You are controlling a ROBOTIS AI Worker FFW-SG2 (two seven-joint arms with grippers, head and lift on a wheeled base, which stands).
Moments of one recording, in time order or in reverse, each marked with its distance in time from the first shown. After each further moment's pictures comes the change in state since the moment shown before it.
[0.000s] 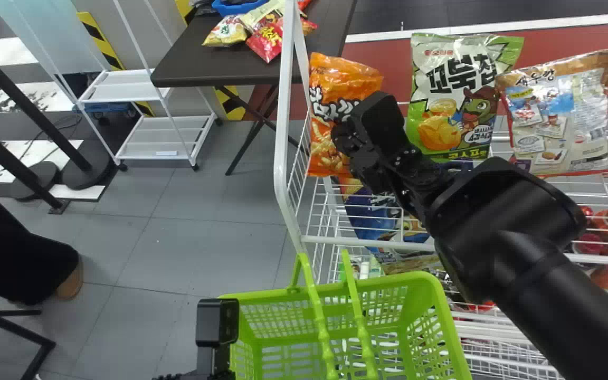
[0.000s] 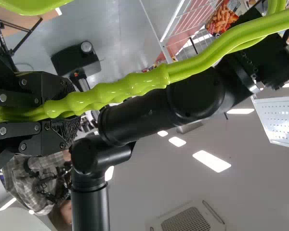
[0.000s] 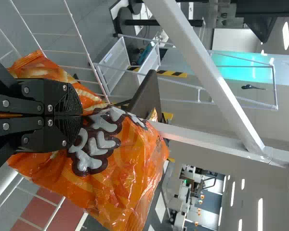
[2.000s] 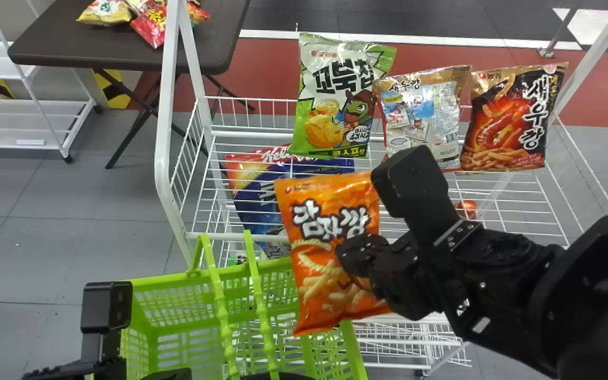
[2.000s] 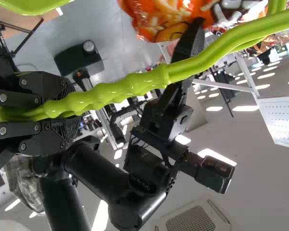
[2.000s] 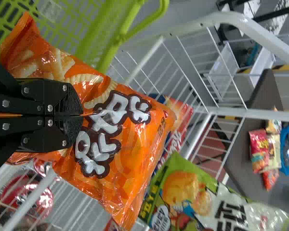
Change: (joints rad) left arm -0.099 0.000 -0.053 0.060 -0.039 0.029 0.000; right arm 0.429 -0.329 -0.238 -1.215 -0.199 1.249 0.063
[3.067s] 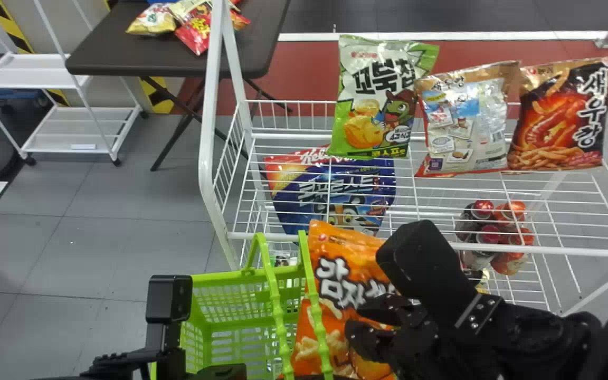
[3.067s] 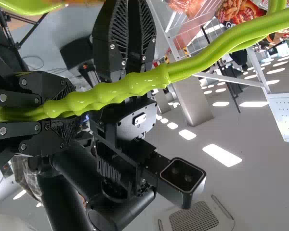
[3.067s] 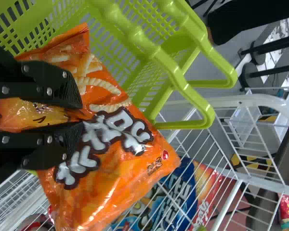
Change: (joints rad) left arm -0.014 0.000 -0.036 -0.007 -0.002 0.029 0.002; right arm 0.097 -0.057 0.098 -0.052 -0.026 0.004 0.002
